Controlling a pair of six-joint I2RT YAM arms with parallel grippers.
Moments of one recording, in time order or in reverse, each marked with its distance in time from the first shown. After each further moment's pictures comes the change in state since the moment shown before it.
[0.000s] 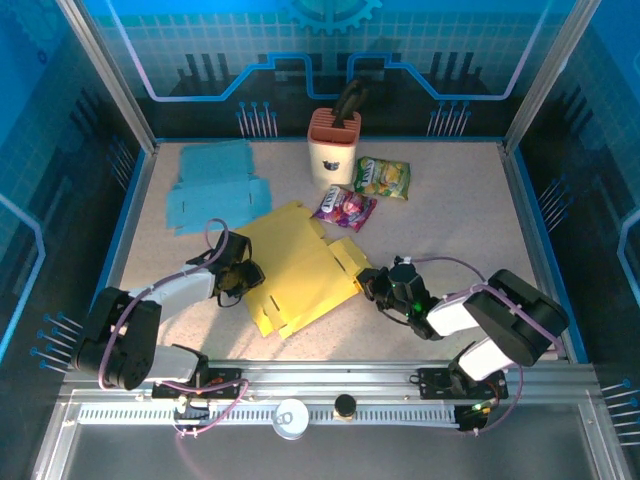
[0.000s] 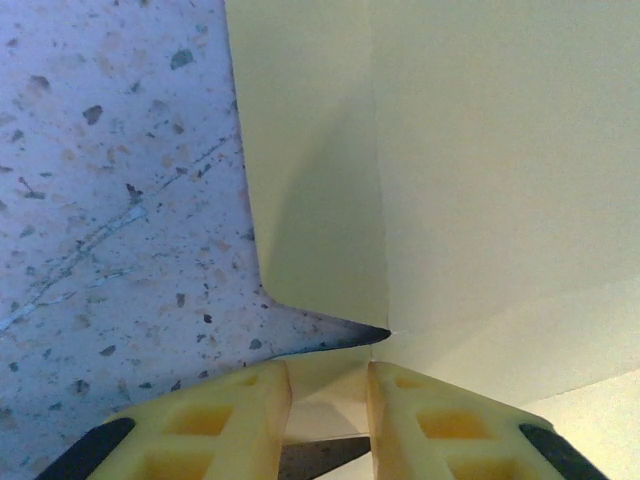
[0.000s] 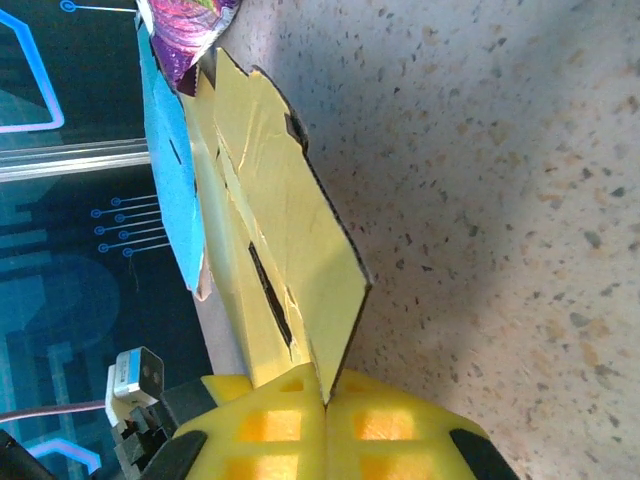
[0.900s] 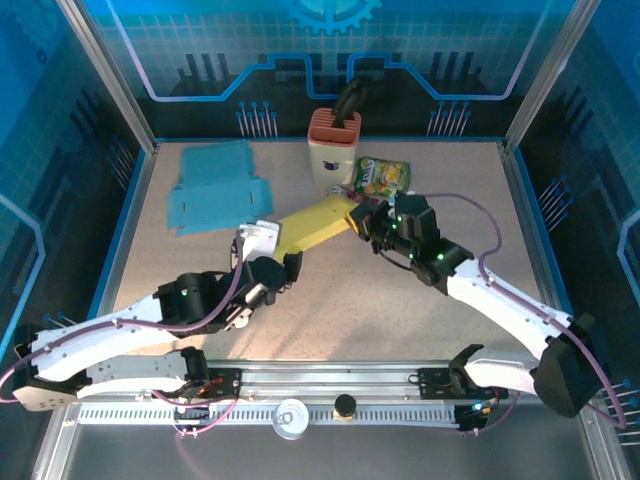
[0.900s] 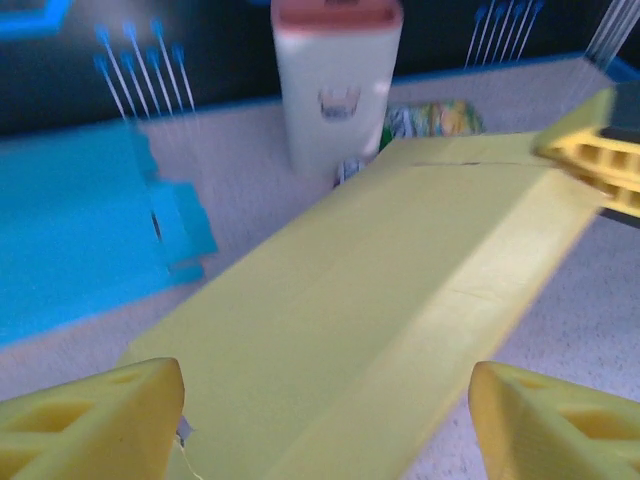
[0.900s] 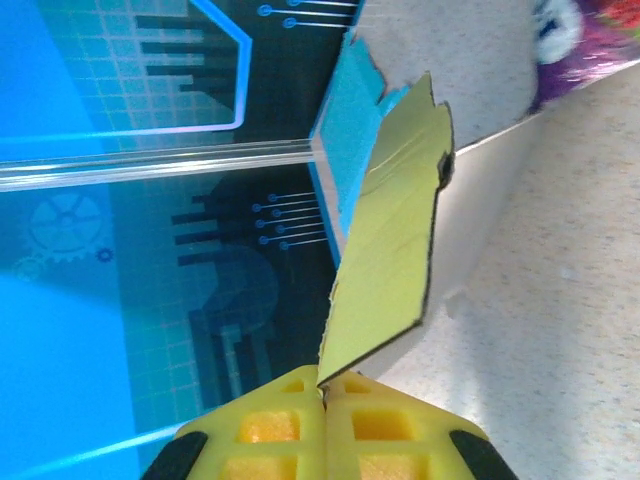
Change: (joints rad) left arm -0.893 -0.392 0.518 -0.450 -0.956 0.335; right arm -0.067 -0.296 0.666 -0.821 -0.076 -0.016
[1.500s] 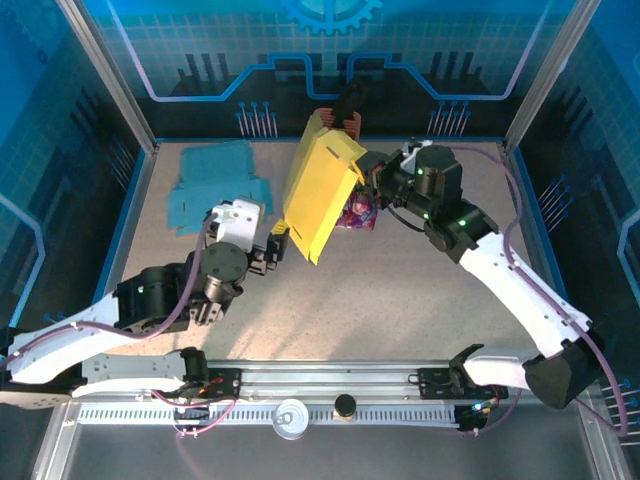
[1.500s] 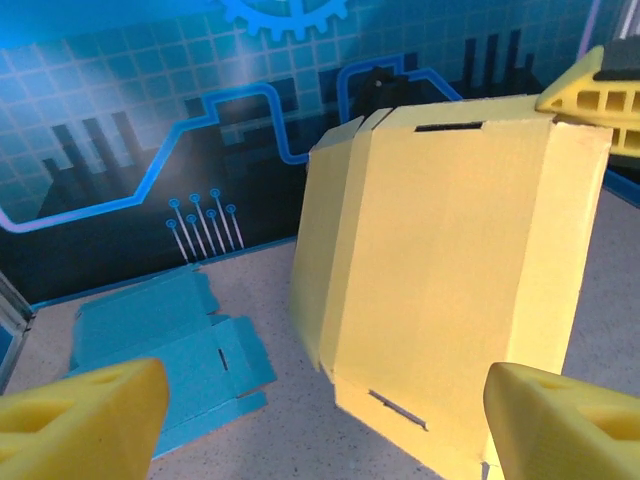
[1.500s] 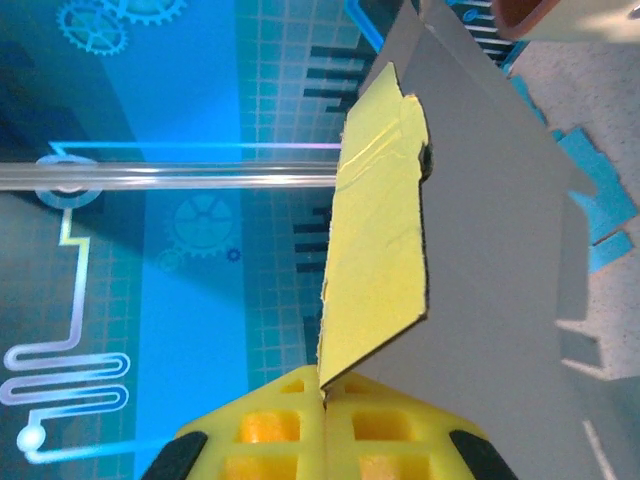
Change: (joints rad) left arm -0.031 -0.031 0.182 0.045 -0.094 0.308; right arm -0.065 0.027 0.377 -0.194 -0.037 -0.031
